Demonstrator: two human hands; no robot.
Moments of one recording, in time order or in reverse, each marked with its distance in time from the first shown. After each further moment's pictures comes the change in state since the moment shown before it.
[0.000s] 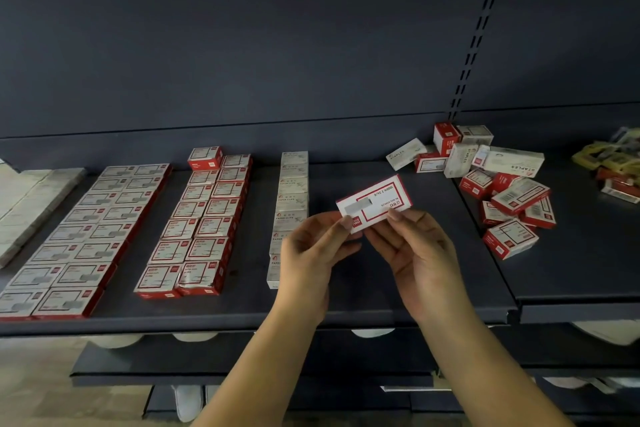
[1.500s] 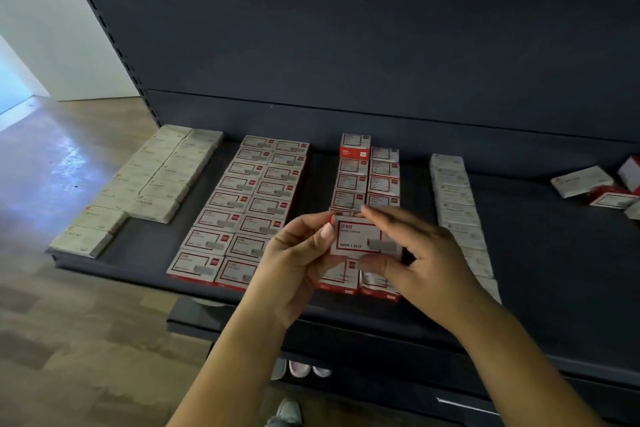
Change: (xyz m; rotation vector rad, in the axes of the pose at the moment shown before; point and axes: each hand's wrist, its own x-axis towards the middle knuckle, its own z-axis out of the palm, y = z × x) left_hand 0.008 0.117 -0.239 -0.294 -0.093 -0.105; right_hand 0.004 0.128 0.184 -1.374 -0.668 -0.436
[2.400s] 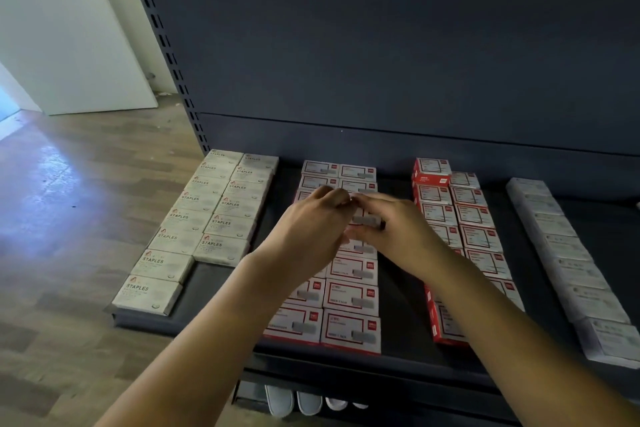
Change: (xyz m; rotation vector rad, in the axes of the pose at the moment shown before) left_hand 0.075 0.117 -0.107 2.081 -0.303 0.625; right_hand 0.143 -0.016 0.118 -0.086 -0.103 0.165
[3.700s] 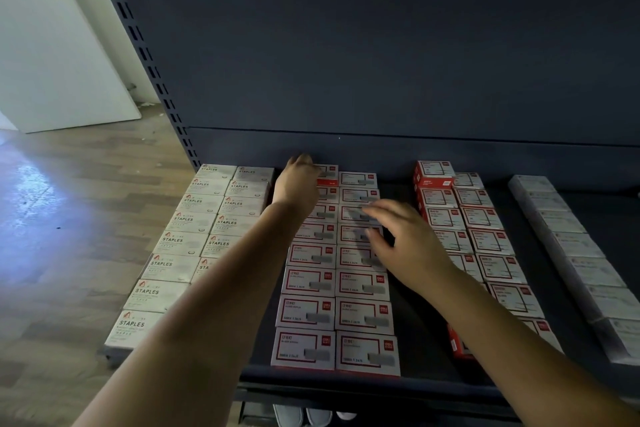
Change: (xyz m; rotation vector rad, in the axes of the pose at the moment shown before) left_hand 0.086 -0.092 0.056 -0.020 -0.010 -0.403; right_hand 0.003 0.020 0.018 -0.249 0.143 0.104
